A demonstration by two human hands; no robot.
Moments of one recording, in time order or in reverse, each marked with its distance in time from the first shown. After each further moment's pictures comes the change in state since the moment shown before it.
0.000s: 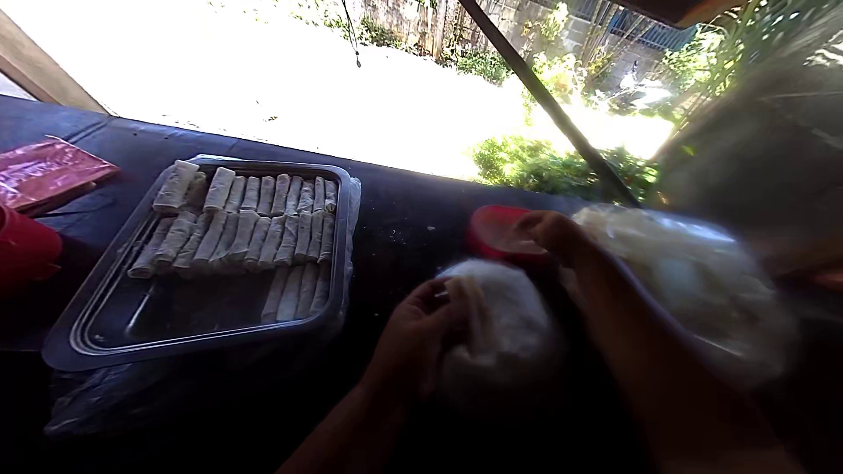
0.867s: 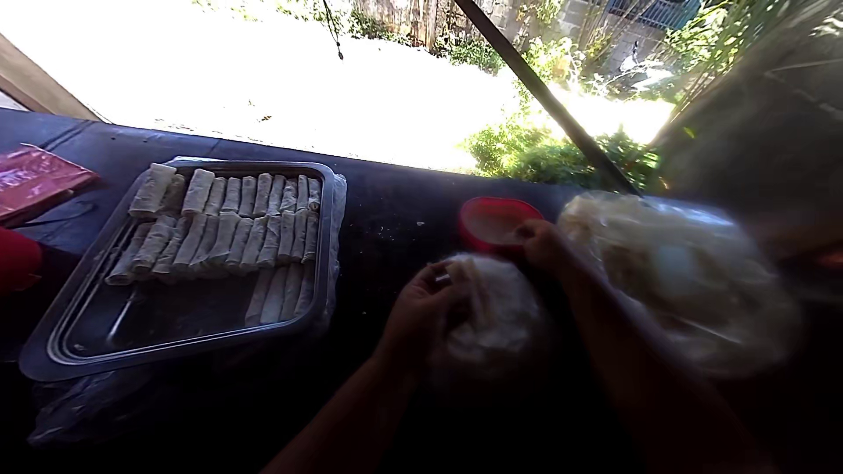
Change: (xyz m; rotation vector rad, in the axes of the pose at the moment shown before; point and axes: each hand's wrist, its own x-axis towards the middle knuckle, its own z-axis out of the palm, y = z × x) left_hand 0.029 -0.011 0.018 0.036 0.048 -0.046; right_hand -0.017 0.029 0.016 -0.396 0.156 -0.032
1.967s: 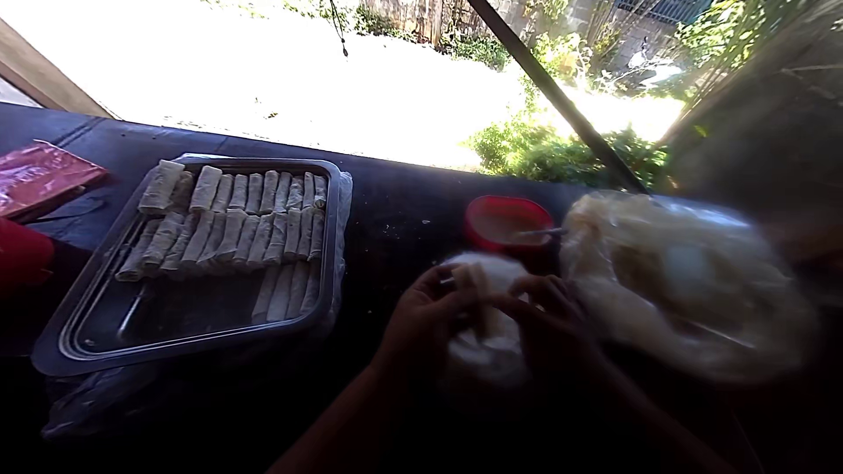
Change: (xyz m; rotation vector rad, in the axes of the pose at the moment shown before) left_hand -0.010 0.004 -0.006 0.013 -0.053 0.022; right_hand -0.136 -0.017 0.034 -0.067 0.463 -0.823
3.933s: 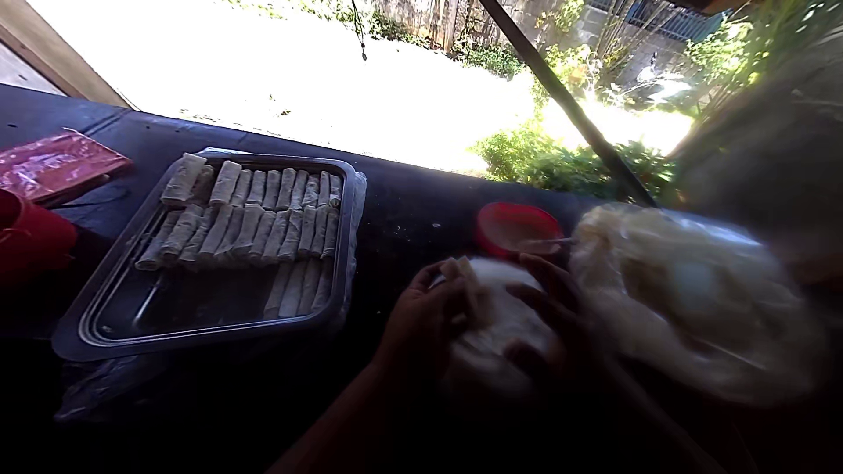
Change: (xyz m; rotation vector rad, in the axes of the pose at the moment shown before) left_hand 0.005 0.008 -0.004 -0.162 0.182 -0.057; right_hand 0.014 0.005 -0.006 0.245 -0.060 0.080
